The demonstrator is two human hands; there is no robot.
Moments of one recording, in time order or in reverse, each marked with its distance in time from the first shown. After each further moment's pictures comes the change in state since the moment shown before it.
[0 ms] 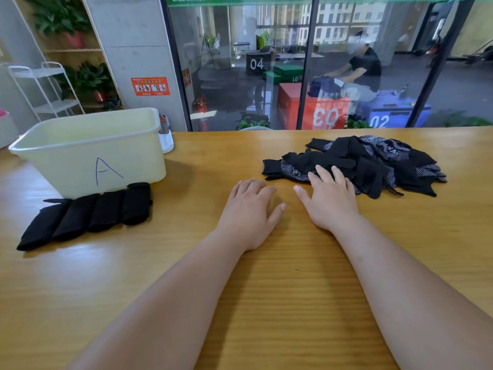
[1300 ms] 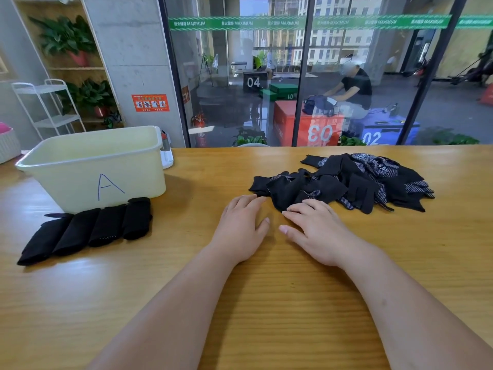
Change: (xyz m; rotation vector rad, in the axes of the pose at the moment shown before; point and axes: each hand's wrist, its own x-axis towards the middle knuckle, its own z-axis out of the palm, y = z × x) left_hand -0.005 -0.002 -0.015 -0.199 -0.048 -0.127; right_hand -0.044 -0.007 -0.034 -0.018 -0.221 -0.351
